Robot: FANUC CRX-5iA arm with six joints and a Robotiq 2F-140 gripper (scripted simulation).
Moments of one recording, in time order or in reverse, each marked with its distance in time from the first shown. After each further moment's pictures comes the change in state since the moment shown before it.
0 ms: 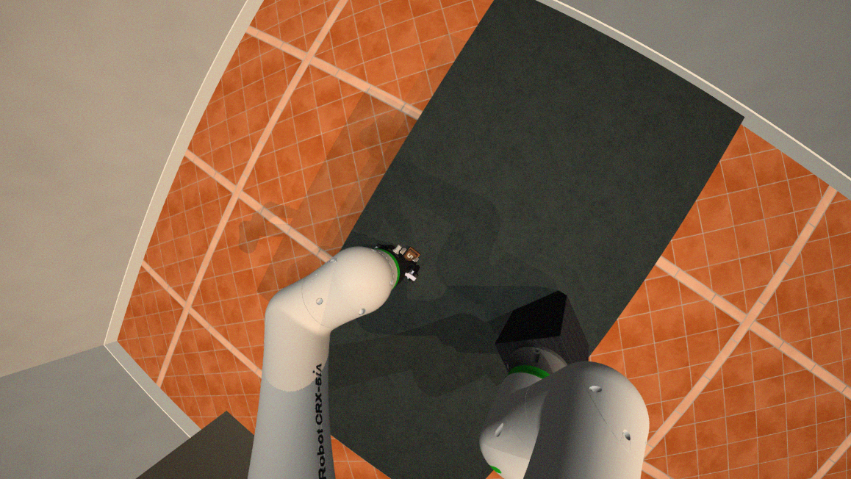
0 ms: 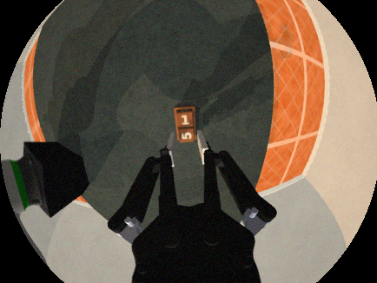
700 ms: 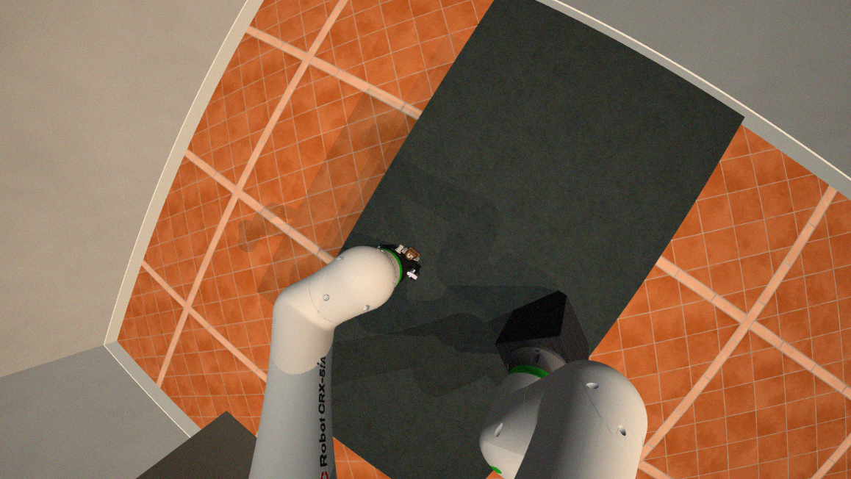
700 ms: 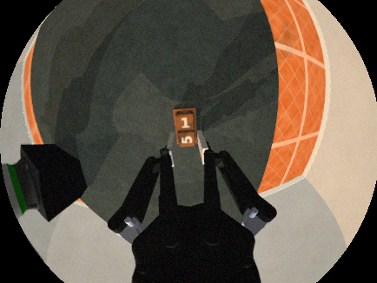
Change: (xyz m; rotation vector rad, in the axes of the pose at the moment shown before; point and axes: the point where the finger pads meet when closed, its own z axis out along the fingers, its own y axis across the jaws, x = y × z) arm 0.000 0.000 0.018 0.000 0.000 0.000
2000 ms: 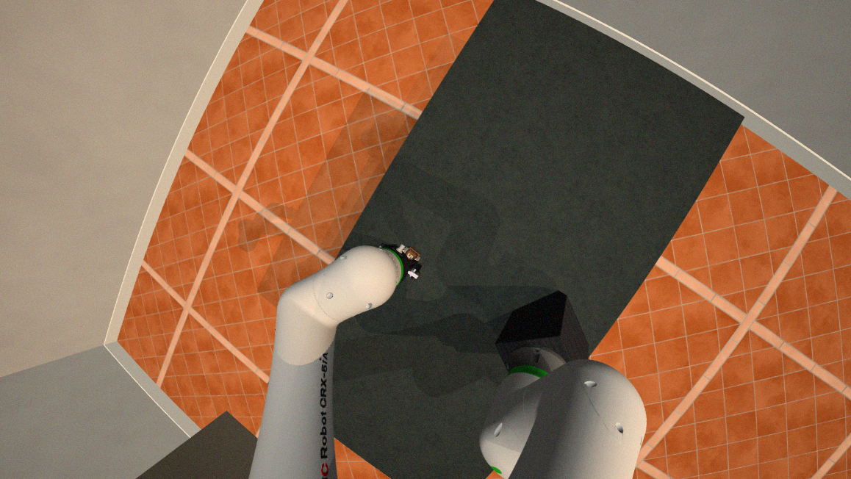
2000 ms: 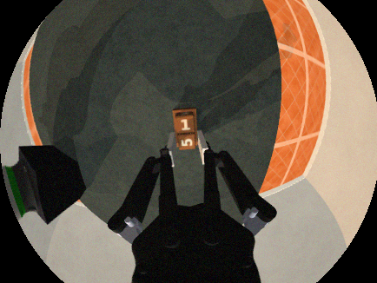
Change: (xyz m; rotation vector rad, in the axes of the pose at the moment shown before) arm 0.000 0.000 0.010 0.000 0.000 0.000
